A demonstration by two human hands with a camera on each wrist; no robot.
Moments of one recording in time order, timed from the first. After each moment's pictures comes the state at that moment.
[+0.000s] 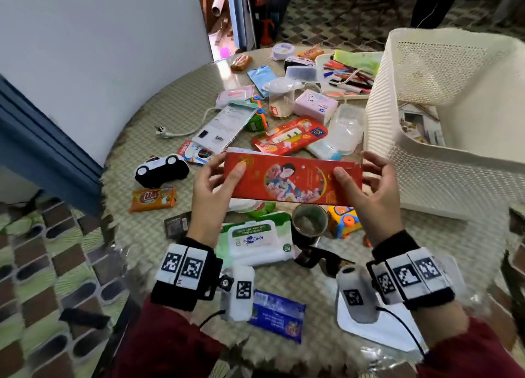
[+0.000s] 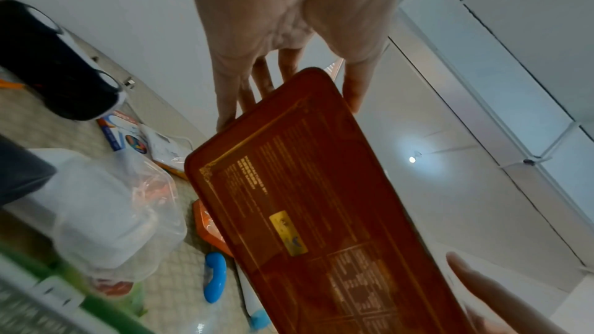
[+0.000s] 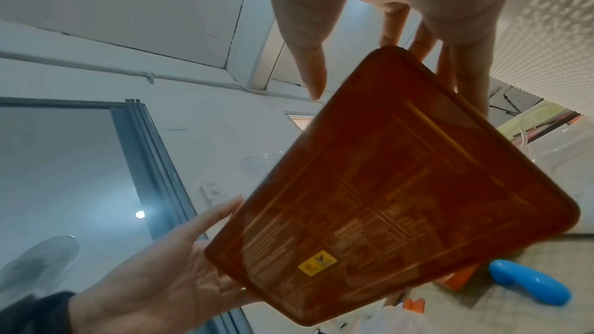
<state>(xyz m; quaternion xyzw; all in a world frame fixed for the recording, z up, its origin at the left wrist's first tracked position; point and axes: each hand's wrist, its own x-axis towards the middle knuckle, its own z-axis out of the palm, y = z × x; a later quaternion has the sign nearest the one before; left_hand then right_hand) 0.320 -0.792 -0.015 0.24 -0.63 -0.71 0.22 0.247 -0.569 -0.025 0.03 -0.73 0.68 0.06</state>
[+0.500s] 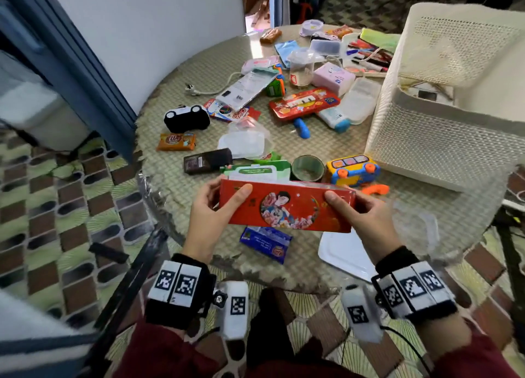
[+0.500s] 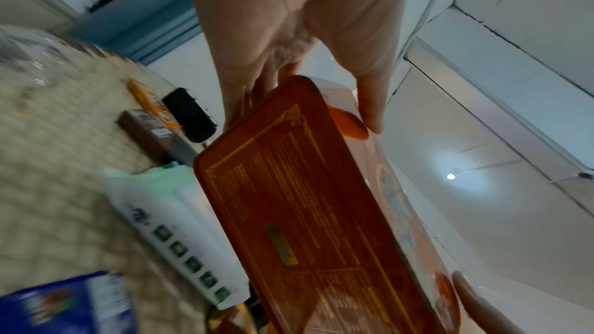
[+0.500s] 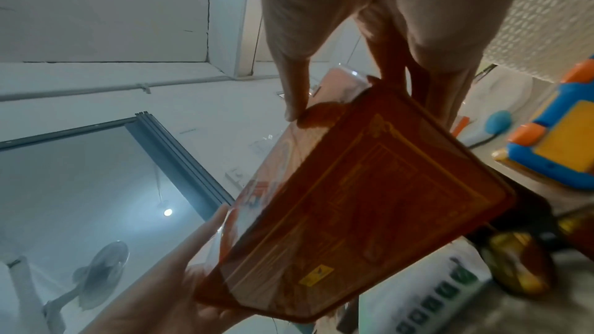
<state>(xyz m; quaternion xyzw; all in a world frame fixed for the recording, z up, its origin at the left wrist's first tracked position) 0.482 -0.710 -0.037 0.31 -0.63 -0.69 0.20 0.365 -0.492 -0.050 0.07 -0.70 0.70 -0.16</state>
